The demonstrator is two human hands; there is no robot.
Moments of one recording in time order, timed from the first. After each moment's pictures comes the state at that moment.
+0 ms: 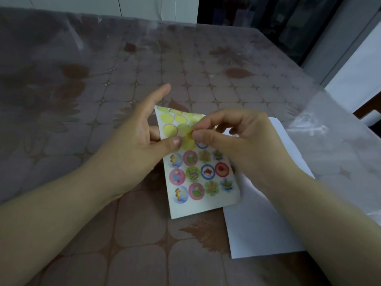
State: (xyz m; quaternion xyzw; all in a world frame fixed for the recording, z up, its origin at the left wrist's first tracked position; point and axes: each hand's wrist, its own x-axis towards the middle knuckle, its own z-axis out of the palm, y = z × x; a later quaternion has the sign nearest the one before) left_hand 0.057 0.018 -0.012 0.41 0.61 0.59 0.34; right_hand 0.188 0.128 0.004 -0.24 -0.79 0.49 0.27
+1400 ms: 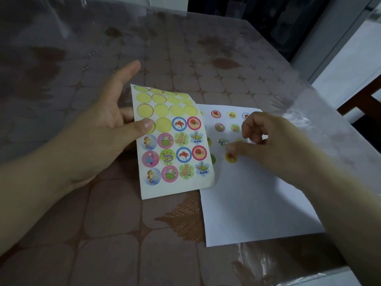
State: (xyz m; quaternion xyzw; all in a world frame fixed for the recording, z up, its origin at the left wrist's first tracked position) left_hand 0.049 0.019 -0.019 0.40 0.57 0.62 0.35; right_hand 0.247 0.164 0.001 -0.40 -0.85 0.32 0.14
